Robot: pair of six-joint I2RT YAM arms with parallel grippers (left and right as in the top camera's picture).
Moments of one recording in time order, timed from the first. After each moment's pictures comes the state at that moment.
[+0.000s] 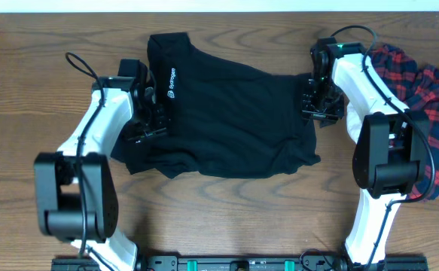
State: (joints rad) left arm -0.06 1.81 1.28 -0.98 0.17 -0.30; right arm 0.12 2.16 1.70 -1.27 -0.05 0.30
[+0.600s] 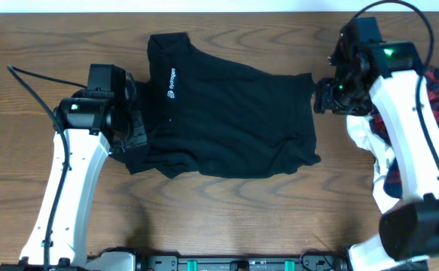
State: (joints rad) left arm -0.06 1.40 1.27 -1.19 -0.05 -0.32; right arm 0.13 1.71 1.66 -1.35 -0.05 0.22
